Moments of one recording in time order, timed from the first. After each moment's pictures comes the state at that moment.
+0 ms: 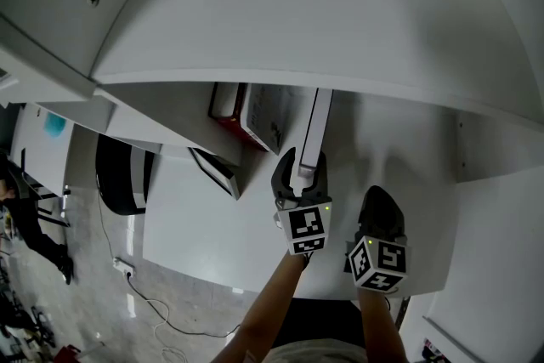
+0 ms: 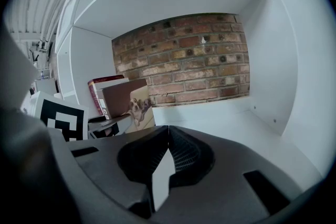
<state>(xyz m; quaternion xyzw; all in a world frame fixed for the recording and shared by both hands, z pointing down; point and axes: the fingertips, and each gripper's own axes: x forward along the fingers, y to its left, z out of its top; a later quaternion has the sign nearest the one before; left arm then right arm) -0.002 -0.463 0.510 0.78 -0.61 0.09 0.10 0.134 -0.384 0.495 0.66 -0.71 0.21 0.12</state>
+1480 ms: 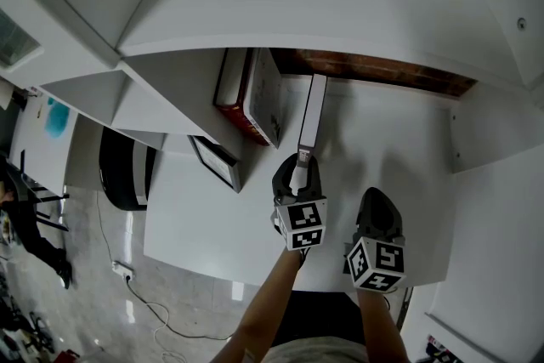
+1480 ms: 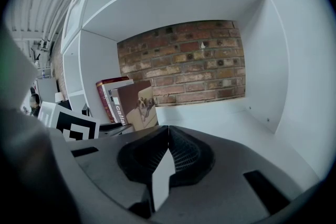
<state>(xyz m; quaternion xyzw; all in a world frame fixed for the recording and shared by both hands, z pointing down) -0.006 -0.431 0.535 0.78 -0.60 0.14 0.13 0.130 -0.348 0.485 0.66 -0.71 0.20 0.12</state>
